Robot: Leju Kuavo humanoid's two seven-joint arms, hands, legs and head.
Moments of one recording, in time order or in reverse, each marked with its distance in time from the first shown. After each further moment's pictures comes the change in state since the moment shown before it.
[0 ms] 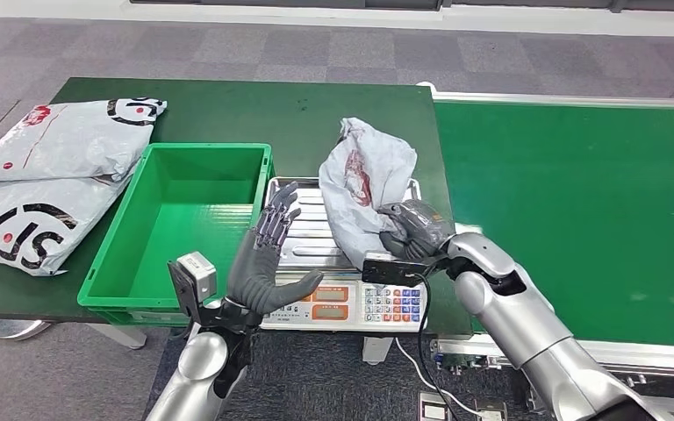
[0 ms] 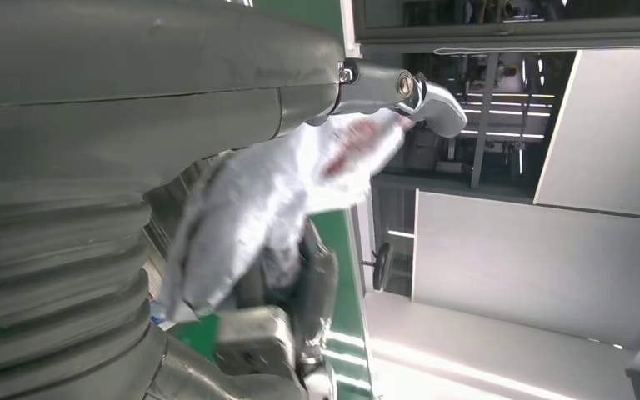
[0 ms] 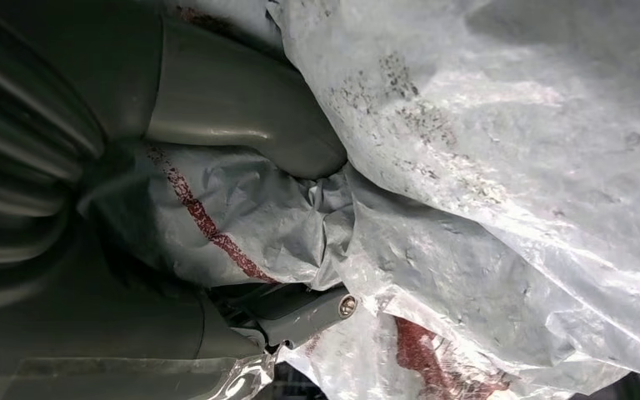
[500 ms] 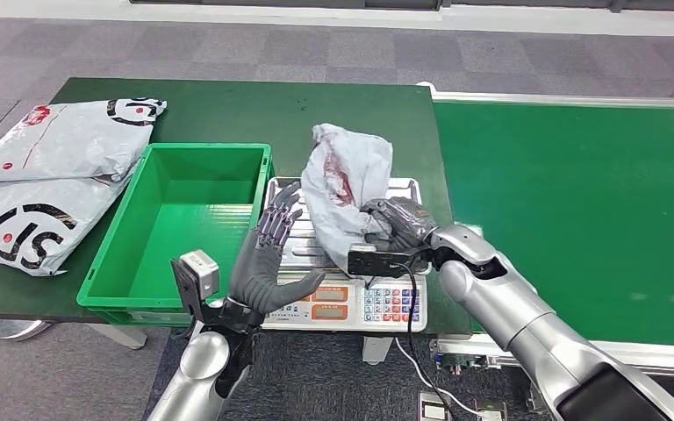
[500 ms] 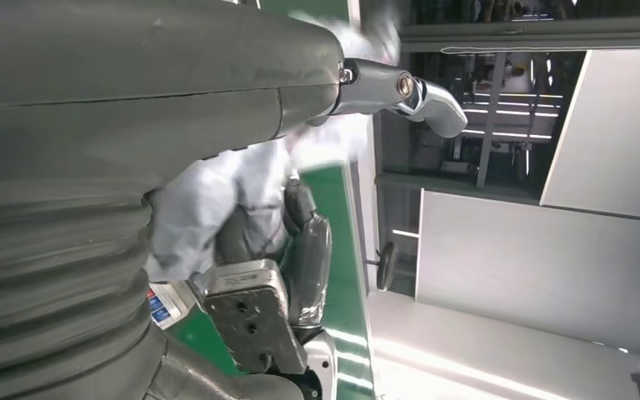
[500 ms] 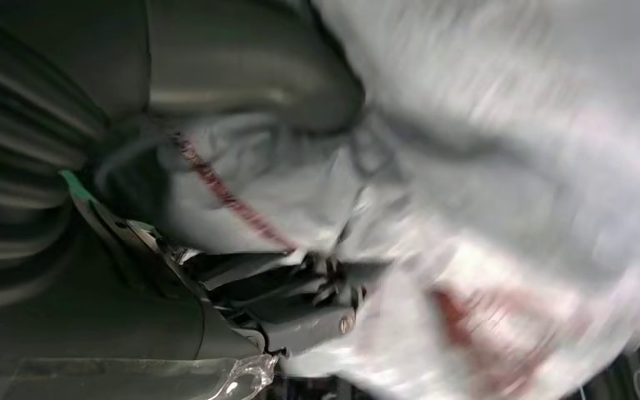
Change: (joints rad) left arm -0.003 -0.005 -0.001 0.009 0.005 0.004 0.012; right arm -0.123 0.039 0.165 0.181 -0.124 -0.053 0.023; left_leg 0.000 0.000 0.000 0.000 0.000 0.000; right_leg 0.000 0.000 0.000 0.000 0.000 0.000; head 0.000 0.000
